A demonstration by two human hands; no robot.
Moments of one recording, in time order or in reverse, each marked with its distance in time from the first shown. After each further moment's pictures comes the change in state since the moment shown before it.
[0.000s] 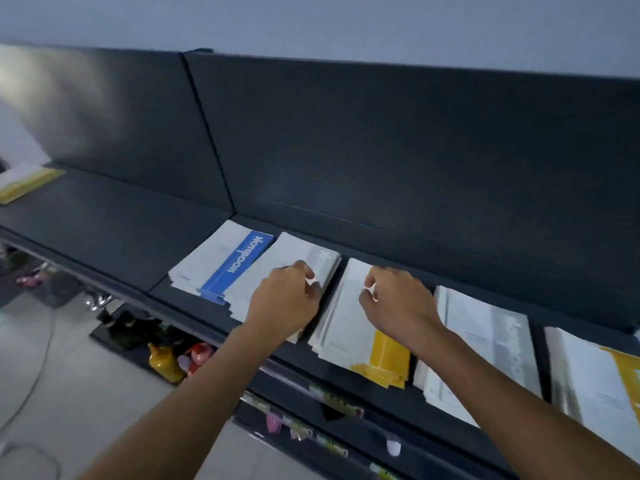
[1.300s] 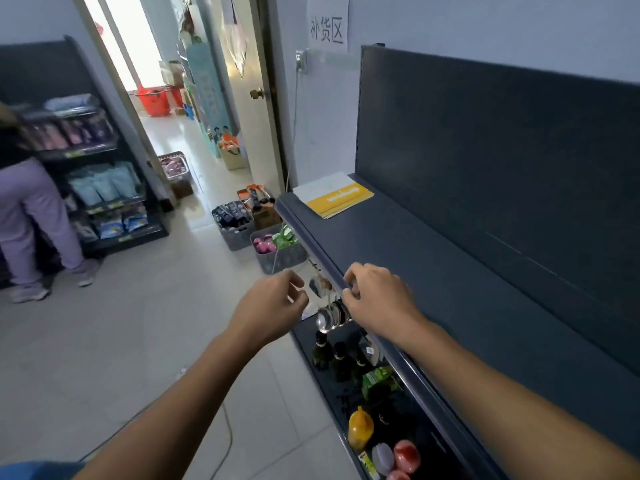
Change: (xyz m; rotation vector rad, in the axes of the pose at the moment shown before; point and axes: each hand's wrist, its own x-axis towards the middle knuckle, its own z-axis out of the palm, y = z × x) left_hand 0.087 -0.651 -0.352 0.030 0.308 -0.501; right_hand 0.278 -0.709 0.280 0.117 -0.231 -0.736
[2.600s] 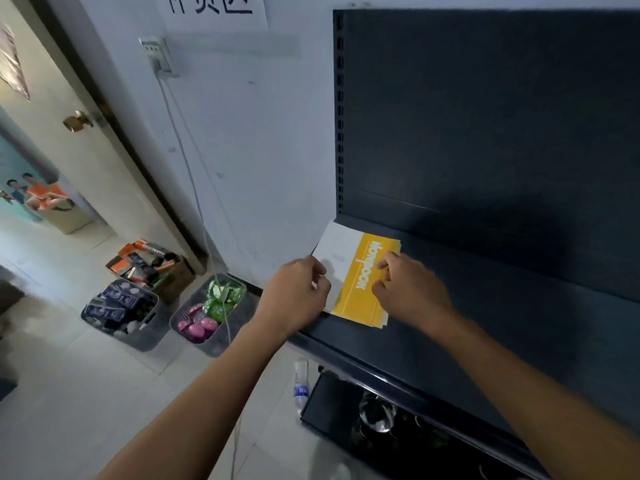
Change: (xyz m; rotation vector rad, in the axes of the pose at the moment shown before) left_hand 0.482 -0.112 0.022 -0.064 -0.336 0.468; right_hand 0.371 0.022 0.093 0.027 0.145 0.735
